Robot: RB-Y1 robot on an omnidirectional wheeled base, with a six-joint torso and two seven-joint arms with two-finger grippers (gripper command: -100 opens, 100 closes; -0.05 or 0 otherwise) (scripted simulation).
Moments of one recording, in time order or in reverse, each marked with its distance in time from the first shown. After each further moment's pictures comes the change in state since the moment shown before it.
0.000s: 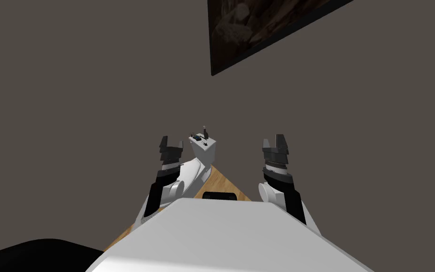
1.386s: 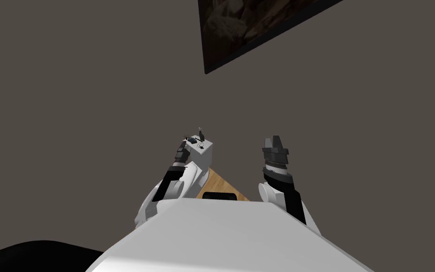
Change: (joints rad) left arm -0.051 0.193 -0.025 0.146 -0.050 0.199 -0.026; right arm 0.000 0.000 0.000 0.000 0.000 0.000 0.000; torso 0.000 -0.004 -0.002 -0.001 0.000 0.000
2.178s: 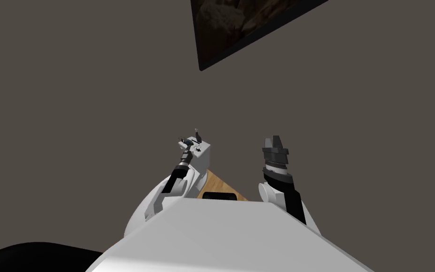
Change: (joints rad) left arm -0.040 -0.027 -0.018 0.093 -0.038 0.160 -0.020; right arm 0.000 0.000 0.000 0.000 0.000 0.000 0.000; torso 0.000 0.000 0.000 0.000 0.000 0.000
